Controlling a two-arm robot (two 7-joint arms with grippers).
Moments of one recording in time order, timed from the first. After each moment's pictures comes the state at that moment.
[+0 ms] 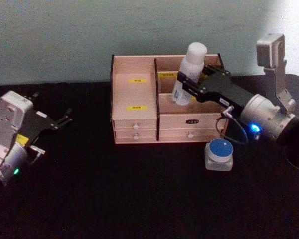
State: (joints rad) left arm -0.20 0.60 0.45 -1.41 -0.25 -0.12 0.03; right arm 0.36 0.40 -0.37 -1.40 0.46 0.01 0.44
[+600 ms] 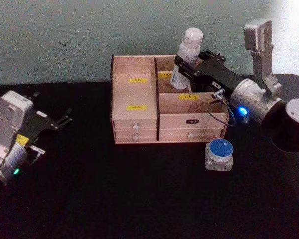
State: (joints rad) left arm -0.20 0.60 0.45 -1.41 -0.25 -0.12 0.03; right arm 0.49 0.31 -0.37 -1.23 0.40 -0.02 0.42
